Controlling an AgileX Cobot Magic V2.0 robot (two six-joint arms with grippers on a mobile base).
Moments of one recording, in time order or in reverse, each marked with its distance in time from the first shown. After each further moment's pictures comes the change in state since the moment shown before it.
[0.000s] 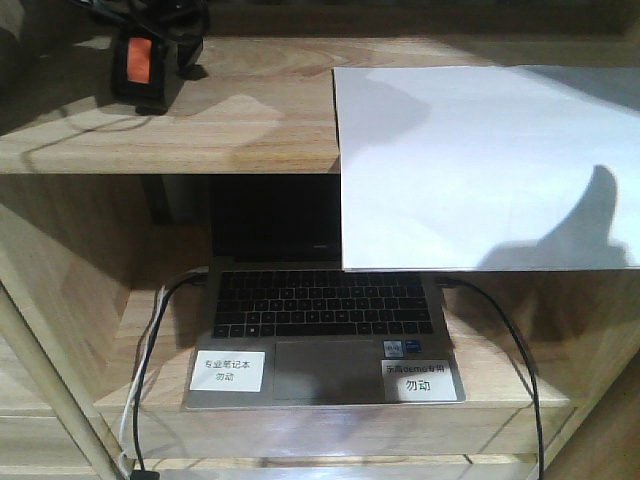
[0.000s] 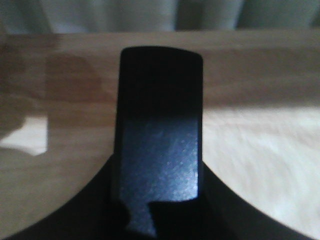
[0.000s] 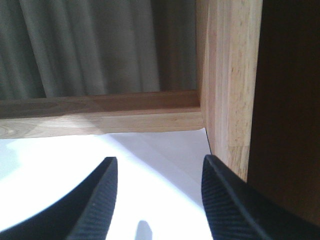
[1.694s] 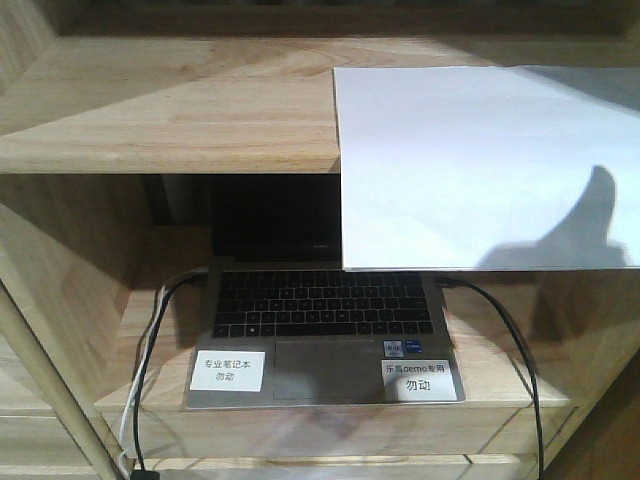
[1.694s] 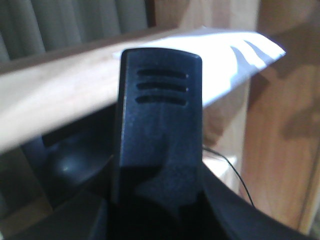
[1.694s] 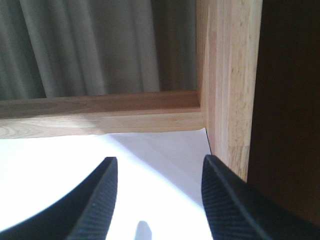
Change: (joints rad) left arm -0.034 -1.481 1.387 -0.655 -0.554 0.762; right arm 0.000 0.000 0.000 0.000 0.000 0.000
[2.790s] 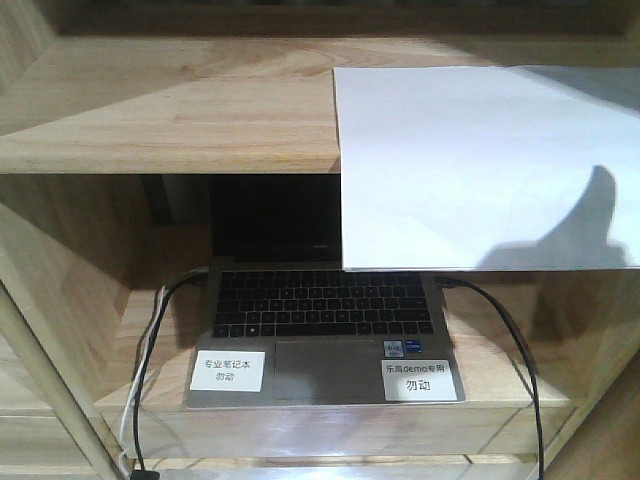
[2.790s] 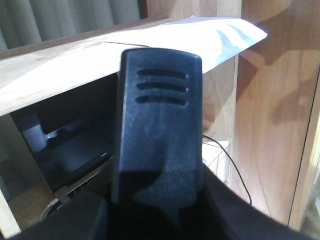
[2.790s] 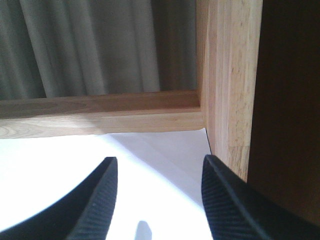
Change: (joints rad) left arm 0.000 -0.138 0.018 -0.001 0.127 0.001; right arm 0.000 0.000 0.000 0.000 0.000 0.000
